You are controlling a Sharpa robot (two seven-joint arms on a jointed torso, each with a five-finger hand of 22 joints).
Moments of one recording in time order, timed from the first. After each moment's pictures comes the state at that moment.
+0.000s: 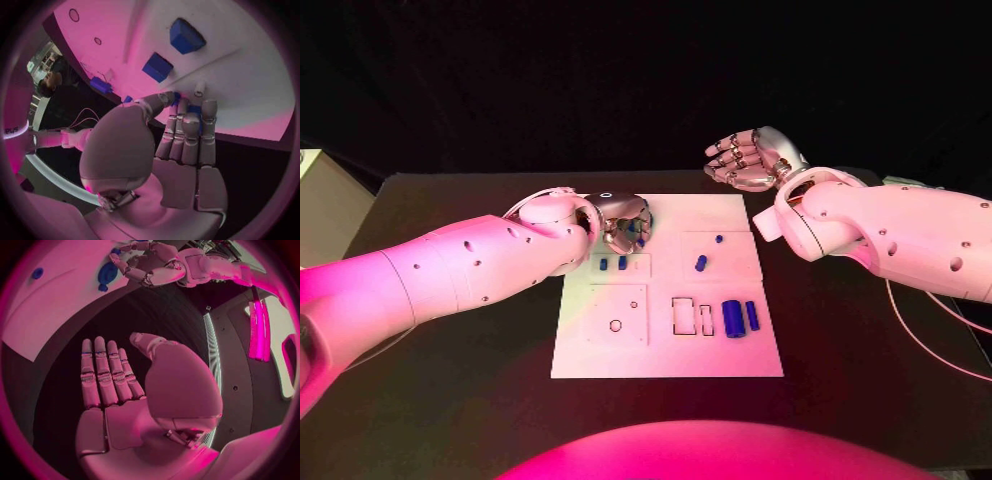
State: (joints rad) left arm 1.22 -0.47 -0.11 1.16 -1.51 -0.11 0.03; left_hand 1.37 -0.21 0.65 -0.03 0.21 0.94 0.15 0.37 0.31 0.97 0.09 0.58 0.08 1.18 0.03 1.35 0.84 0.17 0.96 0.13 1.18 0.85; right arm 1.29 -0.82 -0.15 1.45 -0.63 -0.62 0.14; right_hand 1.31 -0.24 0.58 0.13 0.26 0.79 0.20 0.27 0.31 0.97 0.18 0.25 0.11 0.98 0.14 0.24 0.32 0.17 0.88 0.26 0.07 0.30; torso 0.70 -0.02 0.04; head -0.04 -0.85
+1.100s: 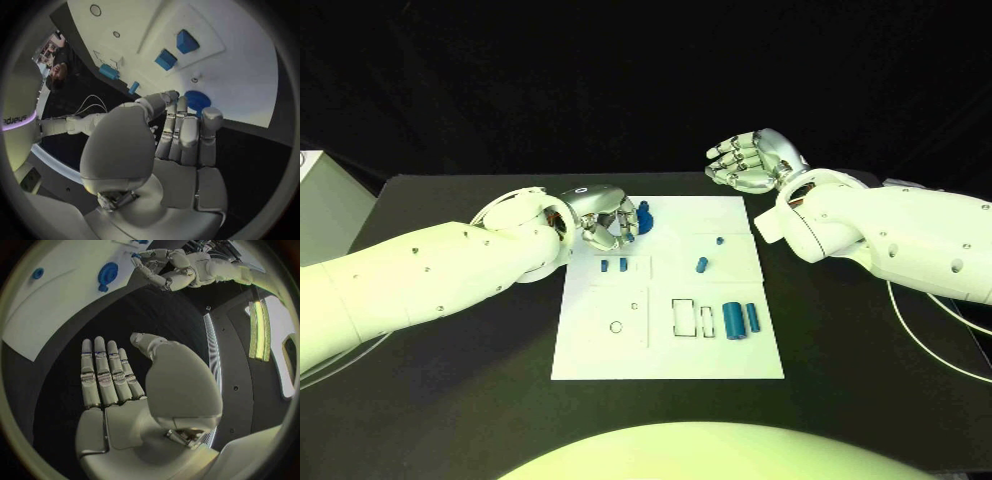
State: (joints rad) left arm 1.21 -0.63 -0.07 1.32 -1.44 -0.19 0.05; left_hand 1.38 -0.18 0.67 -0.08 0.20 1.01 0.14 0.33 0.32 1.09 0.07 0.48 0.09 1.31 0.01 1.42 0.99 0.15 1.09 0.11 1.29 1.01; right arm 1.29 -0.82 -0.15 1.45 -0.63 -0.61 0.14; right_hand 1.30 -0.23 0.58 0.13 0.26 0.79 0.20 0.27 0.31 0.97 0.18 0.25 0.11 0.98 0.14 0.24 0.32 0.17 0.88 0.26 0.07 0.29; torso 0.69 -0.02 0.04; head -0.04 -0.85
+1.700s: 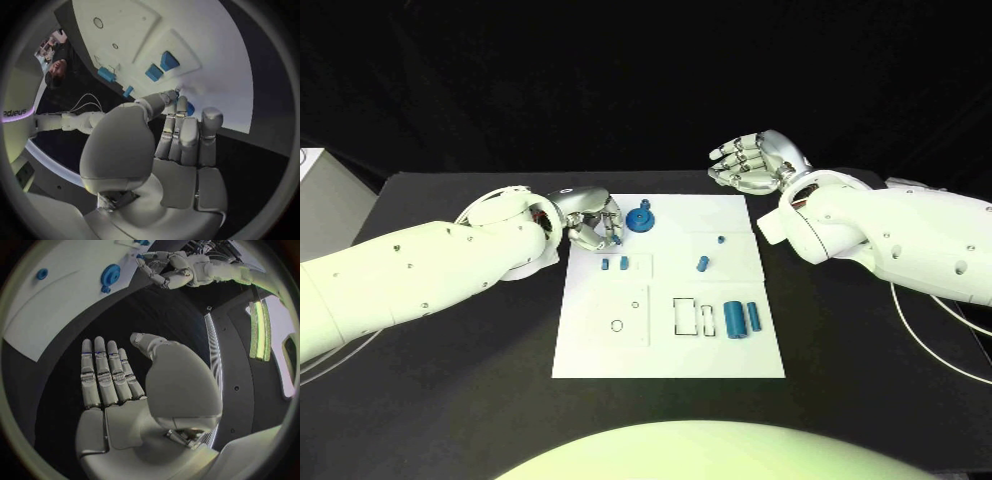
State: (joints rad) left arm 1.21 -0.66 -0.07 1.32 -1.41 -0.13 0.02; left_hand 1.37 -0.18 0.67 -0.07 0.20 1.01 0.14 0.33 0.33 1.09 0.07 0.47 0.09 1.32 0.01 1.42 0.99 0.15 1.09 0.11 1.29 1.01; right arm 1.29 -0.82 -0.15 1.45 -0.63 -0.60 0.14; right_hand 1.30 -0.23 0.58 0.13 0.26 0.79 0.20 0.26 0.31 0.97 0.18 0.25 0.10 0.98 0.14 0.23 0.32 0.17 0.88 0.26 0.07 0.29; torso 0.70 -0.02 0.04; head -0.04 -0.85
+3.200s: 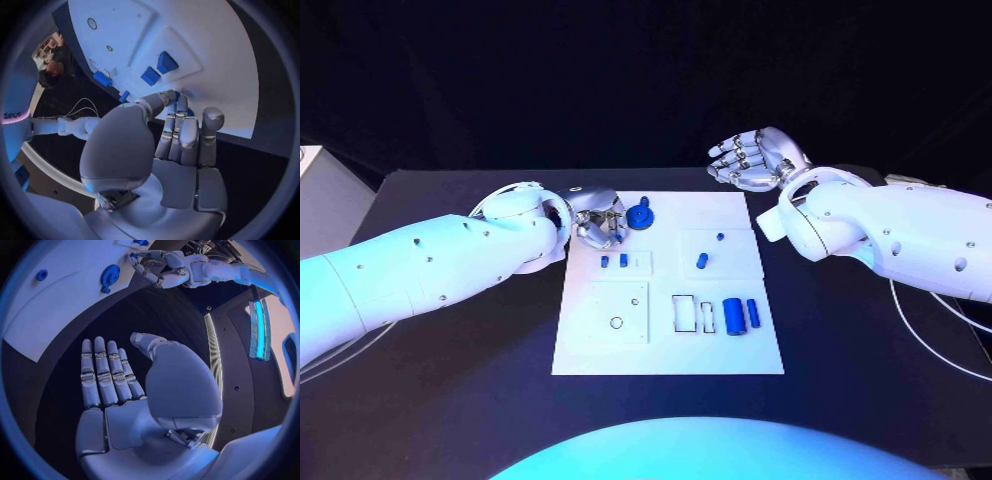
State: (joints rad) left arm 1.22 -0.61 -0.08 1.27 -1.43 -0.09 -0.01; left_hand 1.37 -0.18 0.66 -0.07 0.20 1.02 0.14 0.32 0.33 1.11 0.07 0.46 0.09 1.32 0.01 1.42 1.00 0.14 1.10 0.12 1.29 1.02; right arm 1.29 -0.82 -0.15 1.45 -0.63 -0.60 0.14; right_hand 1.30 -0.23 0.58 0.13 0.26 0.79 0.20 0.26 0.31 0.97 0.18 0.25 0.10 0.98 0.14 0.23 0.31 0.17 0.88 0.26 0.07 0.29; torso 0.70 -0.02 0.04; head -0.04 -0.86
